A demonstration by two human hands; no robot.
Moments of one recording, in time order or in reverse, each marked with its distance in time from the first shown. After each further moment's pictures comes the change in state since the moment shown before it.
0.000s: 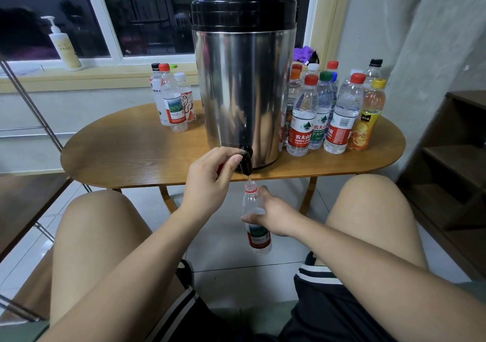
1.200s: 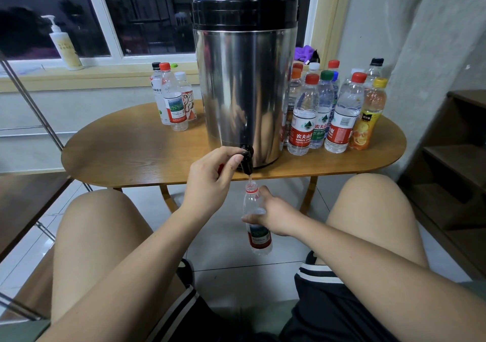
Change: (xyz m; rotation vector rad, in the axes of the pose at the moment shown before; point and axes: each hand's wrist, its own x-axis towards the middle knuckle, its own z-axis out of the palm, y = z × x) left_hand -0.002 -0.002 0.002 -0.033 -0.012 -0.039; right_hand 0.000 0.000 0.001 -0.036 -0.007 0.005
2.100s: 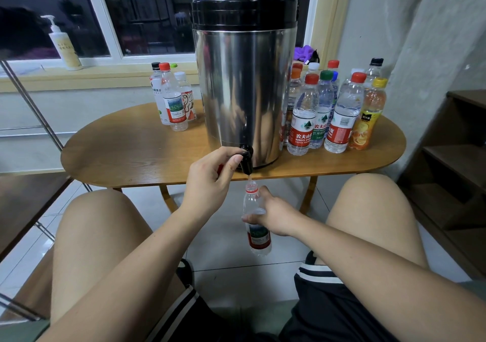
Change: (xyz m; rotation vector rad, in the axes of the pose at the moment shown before) left_hand 0.000 -0.001 -0.001 0.007 -0.010 0.005; right_hand -0.002 0.001 -0.001 0.025 -0.001 -0.008
